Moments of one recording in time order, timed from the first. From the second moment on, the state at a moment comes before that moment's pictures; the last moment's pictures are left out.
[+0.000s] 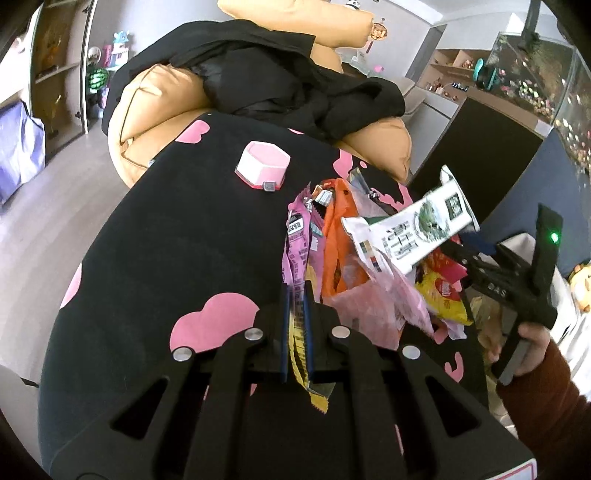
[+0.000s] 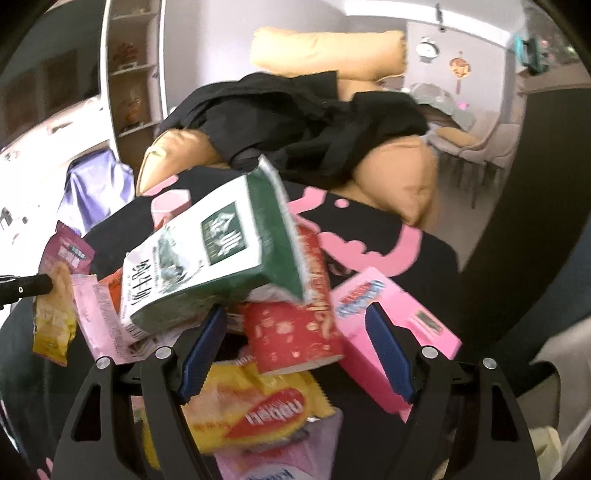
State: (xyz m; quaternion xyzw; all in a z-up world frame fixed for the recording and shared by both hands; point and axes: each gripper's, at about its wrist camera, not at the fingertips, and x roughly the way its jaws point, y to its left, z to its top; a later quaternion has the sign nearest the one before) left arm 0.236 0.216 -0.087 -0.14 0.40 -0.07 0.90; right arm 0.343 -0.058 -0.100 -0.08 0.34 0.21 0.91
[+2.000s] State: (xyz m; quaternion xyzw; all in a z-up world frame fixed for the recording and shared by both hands) left arm 0.216 0.171 -0.136 -0.10 0.43 0.05 0.90; right arm 0.223 -0.122 -0.079 -0.06 0.32 0.17 0.93
